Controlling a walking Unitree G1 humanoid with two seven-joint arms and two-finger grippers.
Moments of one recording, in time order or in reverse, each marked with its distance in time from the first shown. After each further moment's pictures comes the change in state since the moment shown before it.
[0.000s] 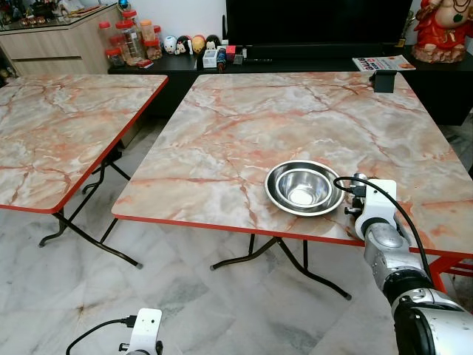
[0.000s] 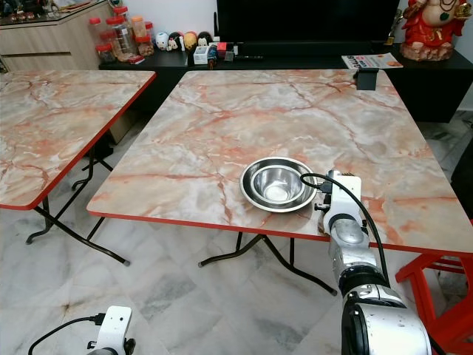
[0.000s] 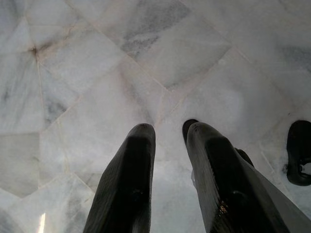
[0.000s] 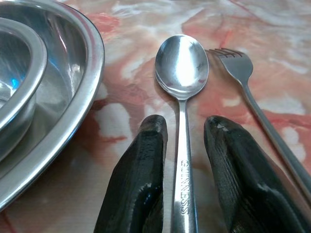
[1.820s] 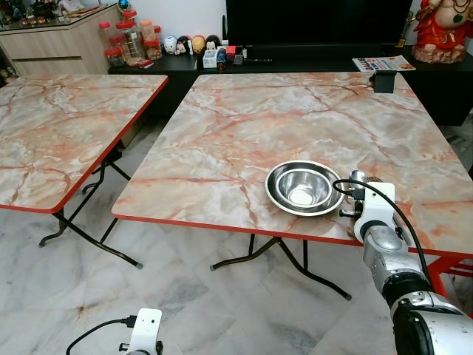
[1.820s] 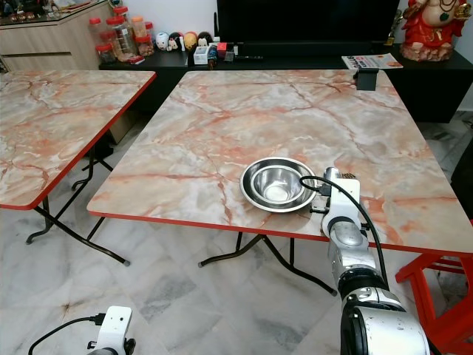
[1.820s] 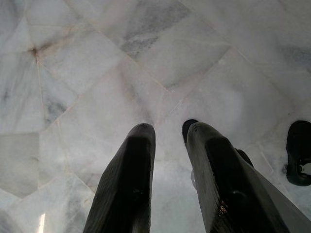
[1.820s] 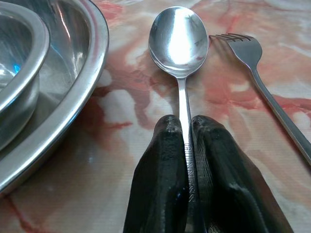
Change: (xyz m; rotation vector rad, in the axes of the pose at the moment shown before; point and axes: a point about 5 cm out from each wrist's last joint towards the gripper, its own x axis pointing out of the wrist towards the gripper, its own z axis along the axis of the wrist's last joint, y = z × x) left arm 0.000 0.000 0.000 -0.001 0.000 0.000; right arm -0.001 0.003 -0.007 0.033 0.029 0.016
